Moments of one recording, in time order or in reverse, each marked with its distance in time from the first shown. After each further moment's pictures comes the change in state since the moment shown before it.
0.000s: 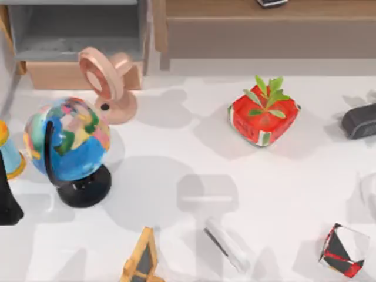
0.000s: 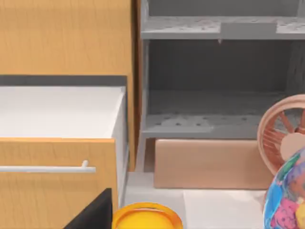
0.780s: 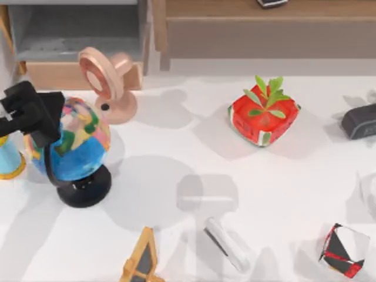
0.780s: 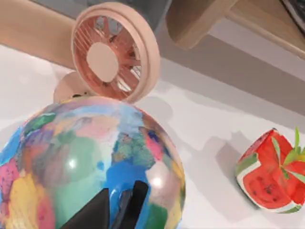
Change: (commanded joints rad) left arm -0.274 0.684 0.643 -0.396 0.104 -0.573; right arm 0.000 0.000 0.000 0.000 0.000 0.000
